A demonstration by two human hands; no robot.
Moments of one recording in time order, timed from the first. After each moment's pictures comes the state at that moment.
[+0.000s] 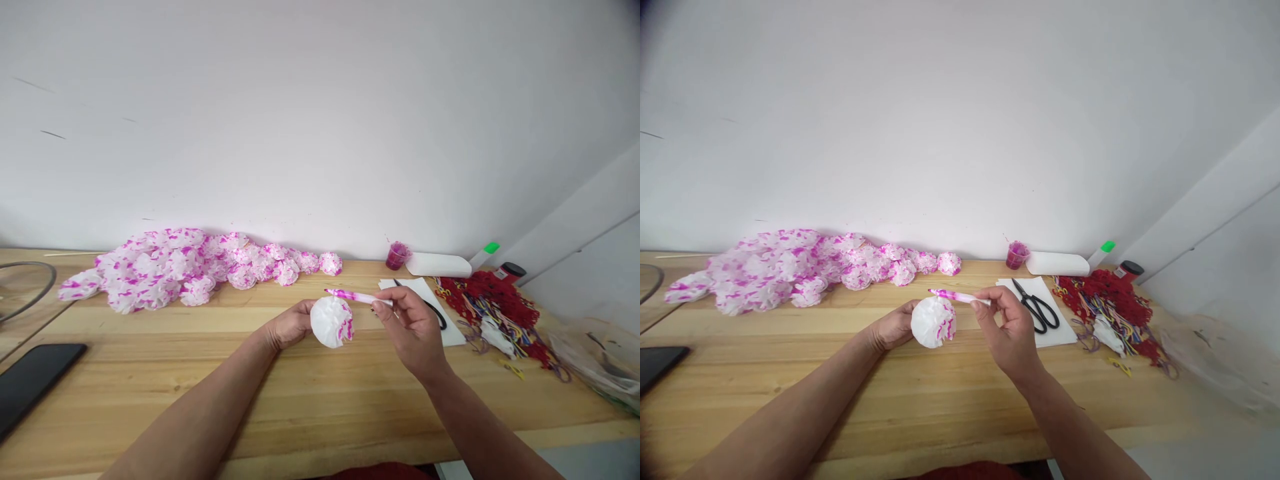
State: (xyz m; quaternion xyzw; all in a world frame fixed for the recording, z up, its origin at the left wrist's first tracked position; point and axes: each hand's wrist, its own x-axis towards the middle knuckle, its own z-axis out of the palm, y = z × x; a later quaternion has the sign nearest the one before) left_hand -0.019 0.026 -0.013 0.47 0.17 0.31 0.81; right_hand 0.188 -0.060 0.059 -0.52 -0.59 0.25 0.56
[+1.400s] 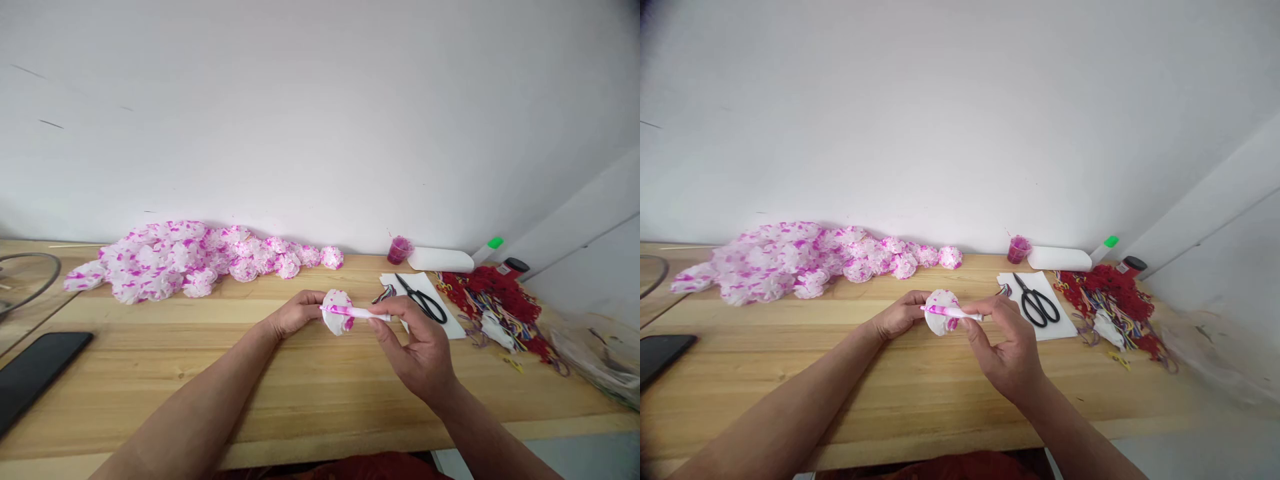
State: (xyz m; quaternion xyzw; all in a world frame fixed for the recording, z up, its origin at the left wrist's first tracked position) left_hand -0.022 0.030 -0.009 0.57 0.21 0.29 0.75; right_hand 0.181 -0.087 0.070 -0.48 -0.72 0.12 0.49
